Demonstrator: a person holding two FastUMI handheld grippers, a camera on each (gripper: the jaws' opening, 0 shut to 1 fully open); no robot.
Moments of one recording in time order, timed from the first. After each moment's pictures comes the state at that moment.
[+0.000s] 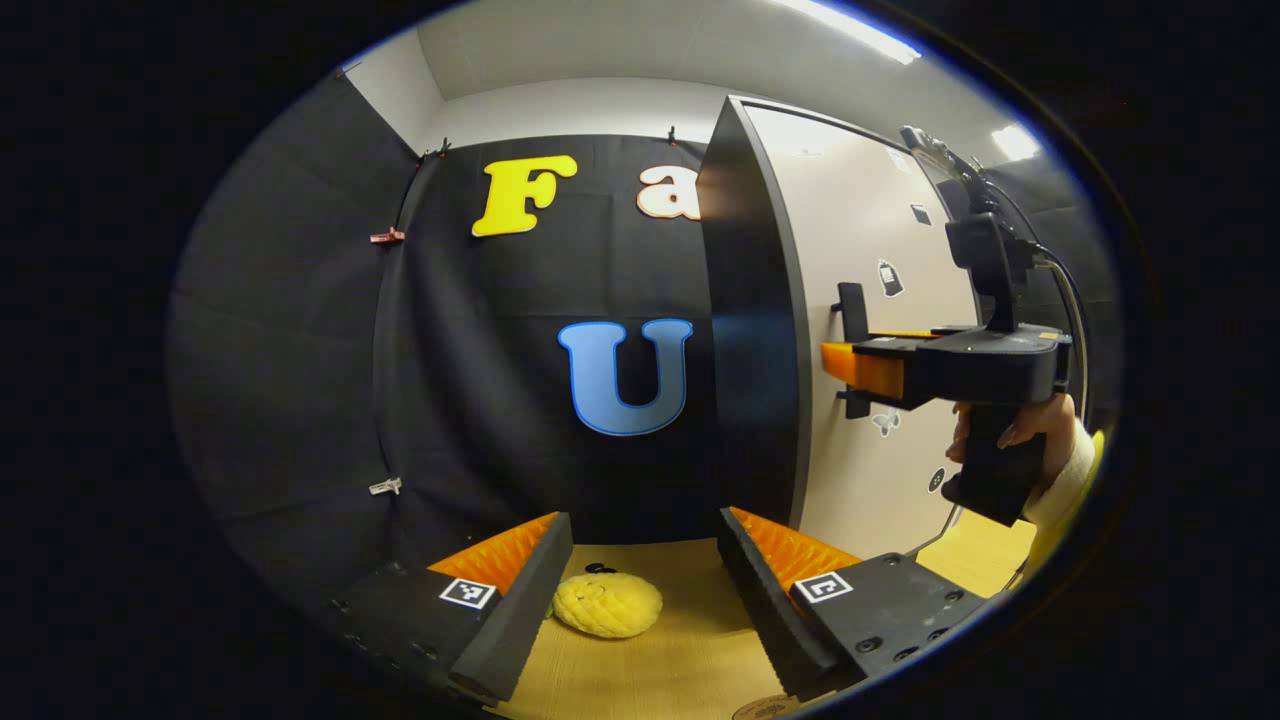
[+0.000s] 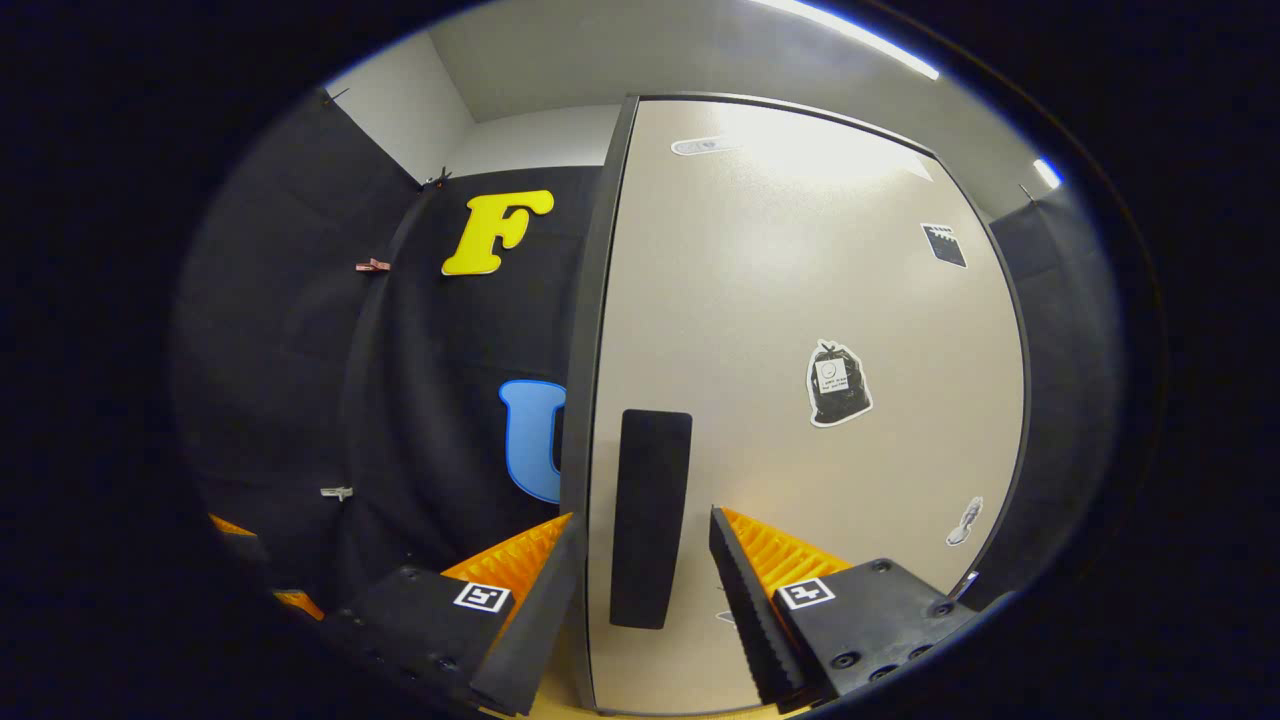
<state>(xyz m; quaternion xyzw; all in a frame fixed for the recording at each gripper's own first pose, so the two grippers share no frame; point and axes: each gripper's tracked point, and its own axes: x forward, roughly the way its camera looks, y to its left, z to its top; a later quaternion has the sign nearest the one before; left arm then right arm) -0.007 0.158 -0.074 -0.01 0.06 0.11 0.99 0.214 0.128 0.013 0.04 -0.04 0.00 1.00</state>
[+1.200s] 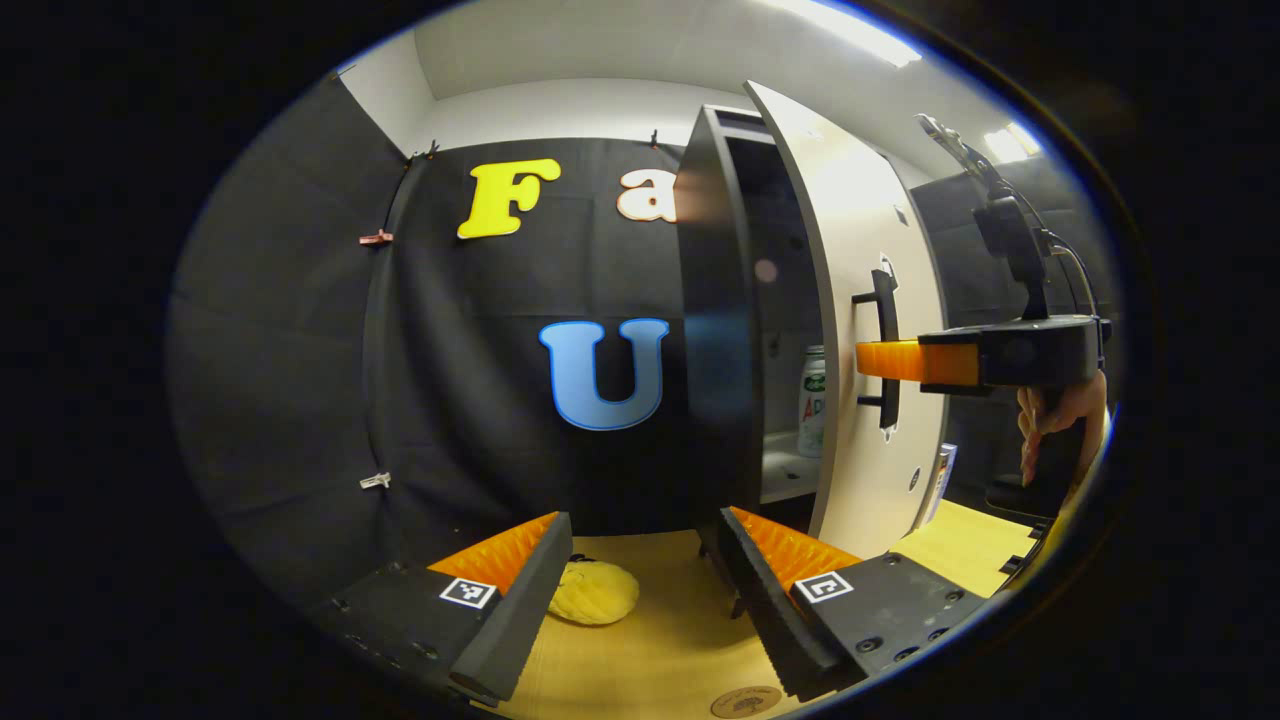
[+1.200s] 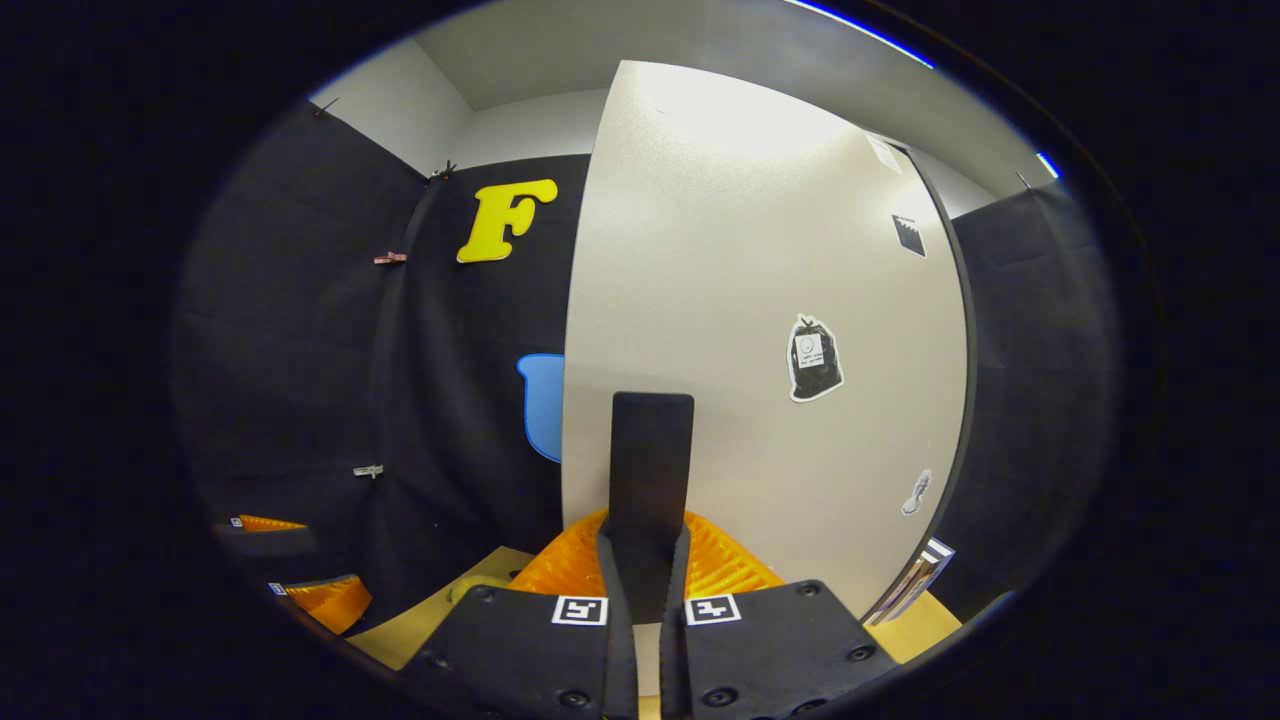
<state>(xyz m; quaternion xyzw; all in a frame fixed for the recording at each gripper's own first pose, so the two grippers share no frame) -0.046 0.098 -0.055 0.00 0.06 0.07 1.00 0.114 0.107 0.013 0.05 0.01 0.03 1.00</state>
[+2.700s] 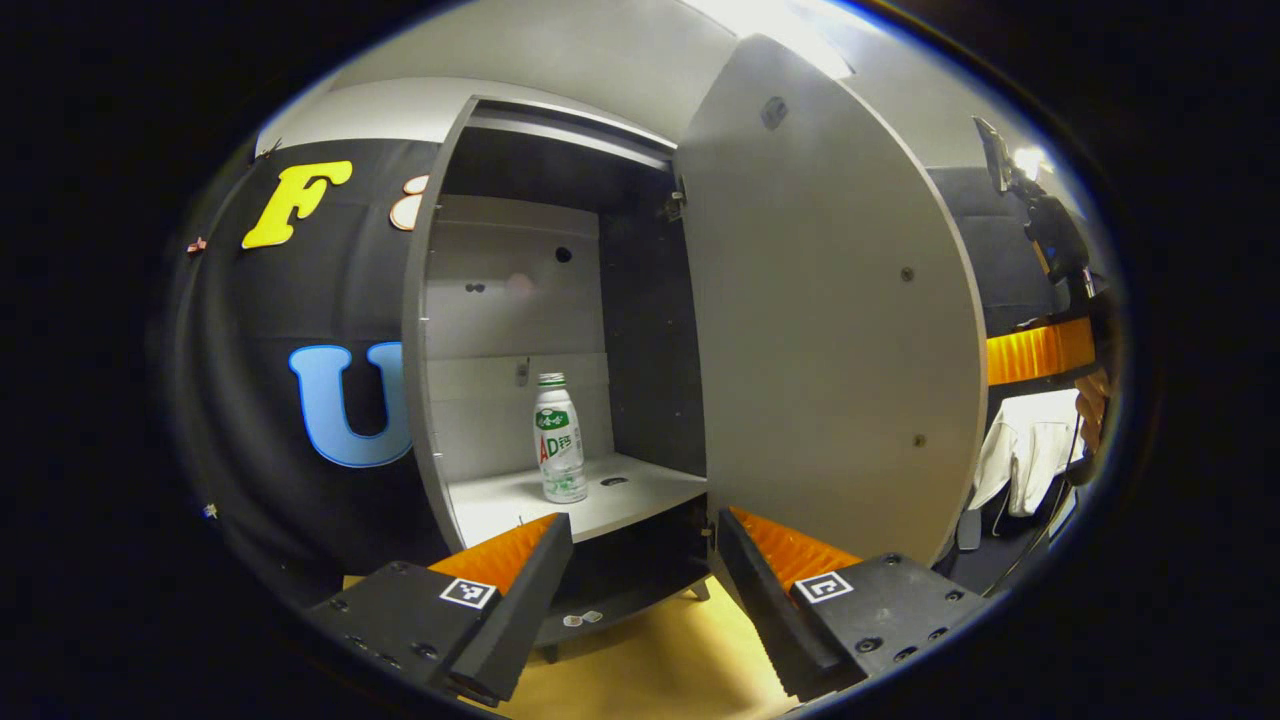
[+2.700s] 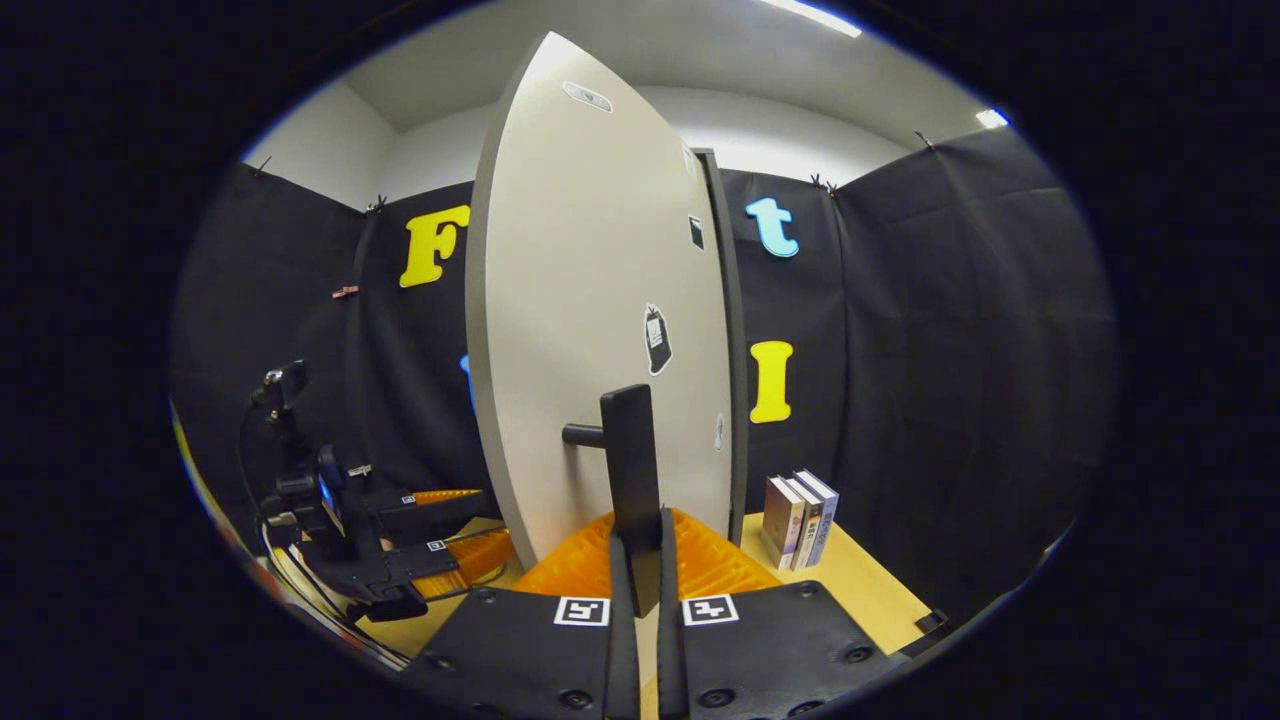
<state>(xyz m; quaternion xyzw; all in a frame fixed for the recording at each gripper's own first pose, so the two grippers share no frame) 0.037 -0.133 -0.037 0.00 0.02 -0.21 0.98 -0.016 -0.054 0.002 0.12 0.05 -0.04 0.99</state>
